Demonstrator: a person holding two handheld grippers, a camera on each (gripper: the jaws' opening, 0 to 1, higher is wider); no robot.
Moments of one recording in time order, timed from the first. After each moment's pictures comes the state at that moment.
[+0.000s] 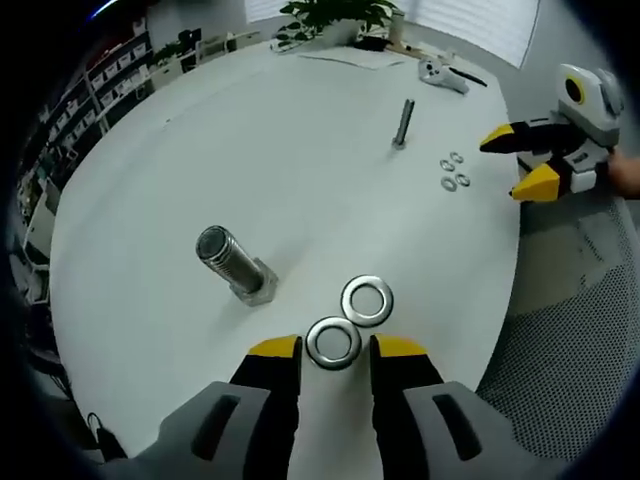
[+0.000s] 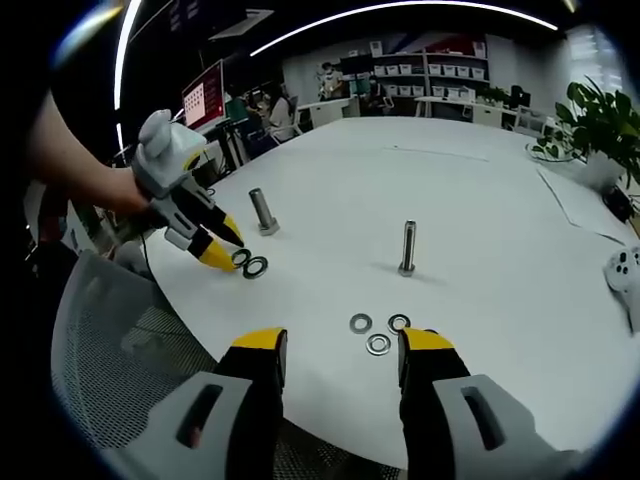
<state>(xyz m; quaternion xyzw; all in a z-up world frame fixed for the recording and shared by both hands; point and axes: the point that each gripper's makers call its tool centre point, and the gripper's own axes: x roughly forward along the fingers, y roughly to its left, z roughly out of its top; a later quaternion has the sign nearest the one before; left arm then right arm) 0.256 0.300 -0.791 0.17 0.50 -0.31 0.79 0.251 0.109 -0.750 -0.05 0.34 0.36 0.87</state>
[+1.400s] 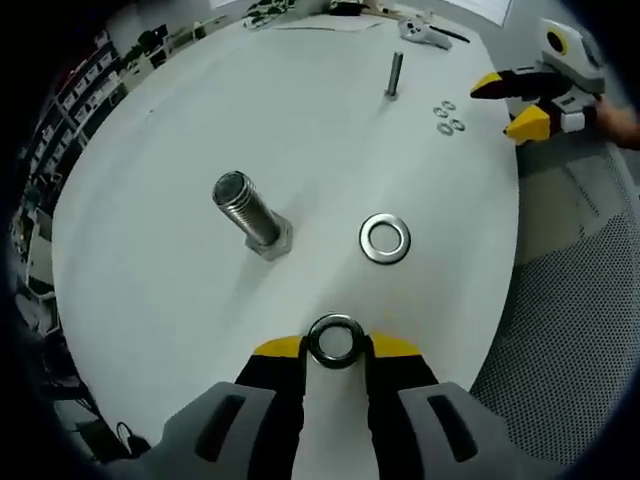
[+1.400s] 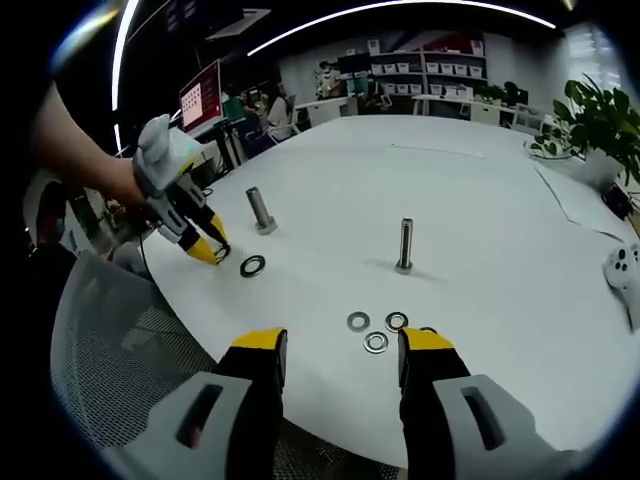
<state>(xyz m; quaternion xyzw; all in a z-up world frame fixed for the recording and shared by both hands) 0.243 0.338 -0.797 0.24 0.54 -0.33 0.74 0.253 0.106 -0.753 -0.05 0.34 0.35 0.87</state>
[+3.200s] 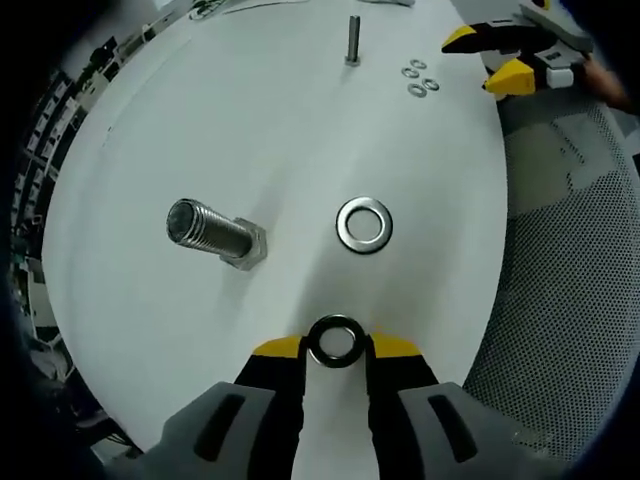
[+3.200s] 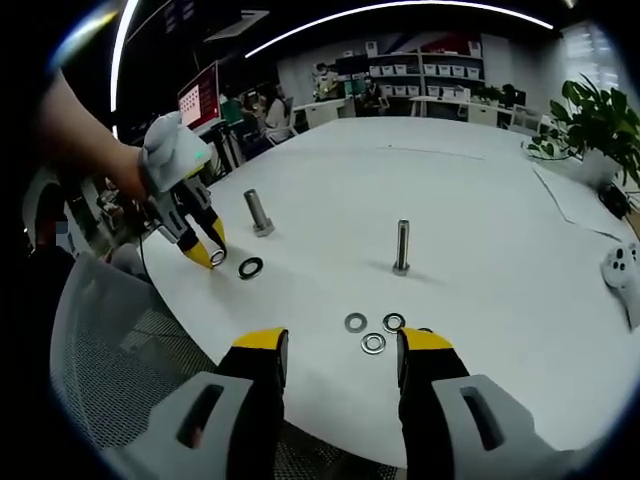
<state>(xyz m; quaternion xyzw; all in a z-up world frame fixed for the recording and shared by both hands) 0.239 0.334 -0.799 0.30 0.57 -0.36 0.67 0.254 0.104 -0.752 -0.05 0.34 0.35 0.87</state>
